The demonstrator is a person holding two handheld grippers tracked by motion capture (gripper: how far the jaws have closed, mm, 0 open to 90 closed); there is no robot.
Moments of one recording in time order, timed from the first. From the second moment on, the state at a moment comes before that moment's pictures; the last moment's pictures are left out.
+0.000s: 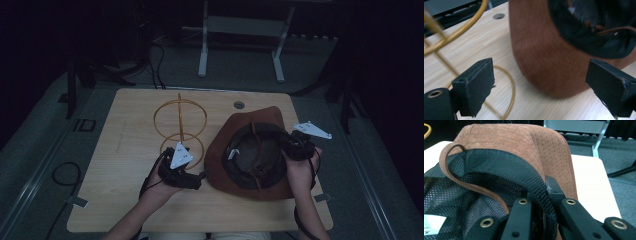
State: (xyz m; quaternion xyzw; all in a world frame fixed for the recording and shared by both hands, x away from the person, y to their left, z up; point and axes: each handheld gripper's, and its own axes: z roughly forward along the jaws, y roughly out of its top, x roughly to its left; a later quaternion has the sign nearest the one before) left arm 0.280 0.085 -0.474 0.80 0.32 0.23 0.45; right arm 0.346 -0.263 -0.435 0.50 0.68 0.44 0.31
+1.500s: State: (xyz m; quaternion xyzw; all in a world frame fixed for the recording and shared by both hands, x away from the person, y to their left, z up) left arm 0.355 -0.033 -0.439 0.82 0.32 0.27 0.38; right arm 0.329 -0.267 -0.430 0.47 0.69 0.47 0.29
